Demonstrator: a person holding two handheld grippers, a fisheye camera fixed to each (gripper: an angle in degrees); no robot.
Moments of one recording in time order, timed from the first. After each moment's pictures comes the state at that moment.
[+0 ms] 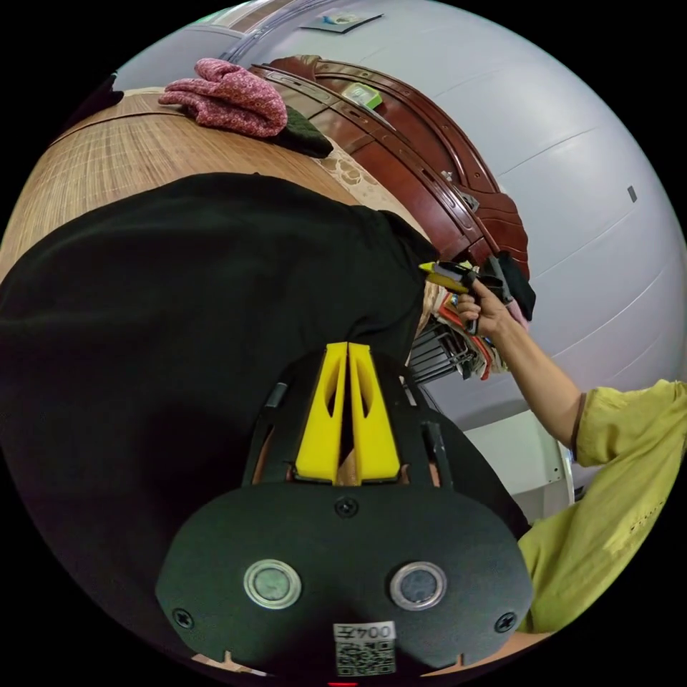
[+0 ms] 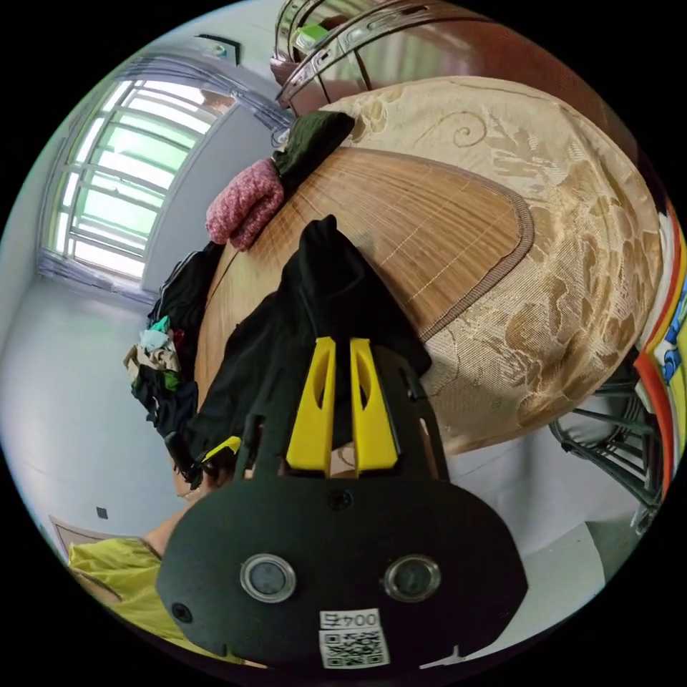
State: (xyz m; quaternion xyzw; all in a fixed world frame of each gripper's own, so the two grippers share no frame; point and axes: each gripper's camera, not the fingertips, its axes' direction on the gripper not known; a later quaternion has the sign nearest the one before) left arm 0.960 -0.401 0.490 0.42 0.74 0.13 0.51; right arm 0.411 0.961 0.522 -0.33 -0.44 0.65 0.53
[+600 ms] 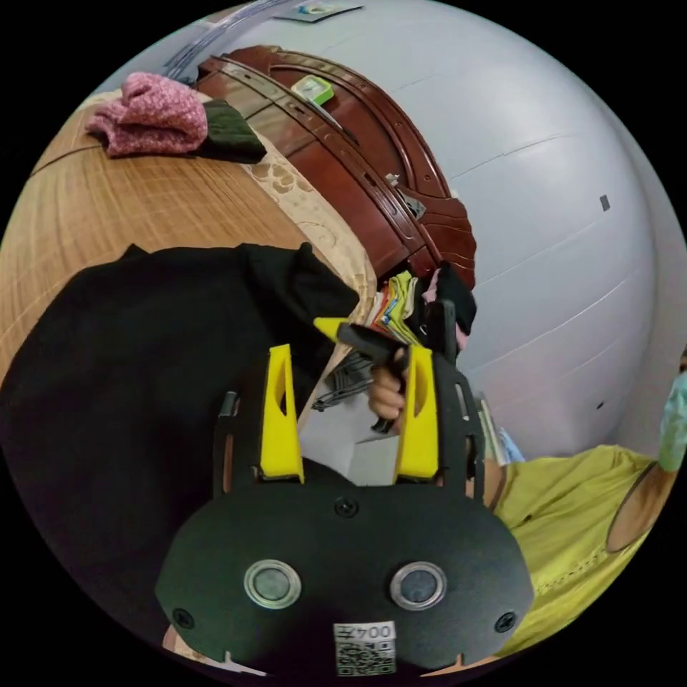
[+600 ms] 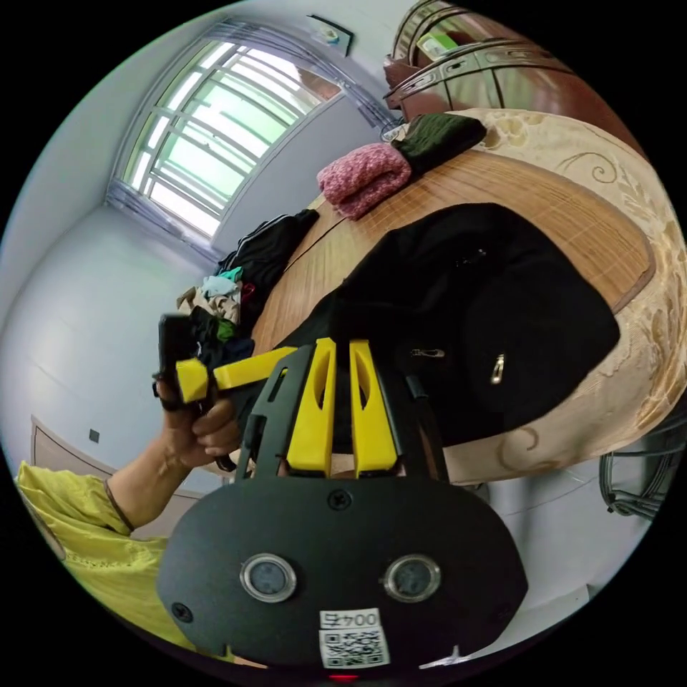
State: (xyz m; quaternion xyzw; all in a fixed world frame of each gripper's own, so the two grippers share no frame) left arm 0.896 -0.431 0.346 0.39 0.78 0.21 0.43; right arm 0.311 0.848 0.422 -0.18 -0.52 0.61 0.58
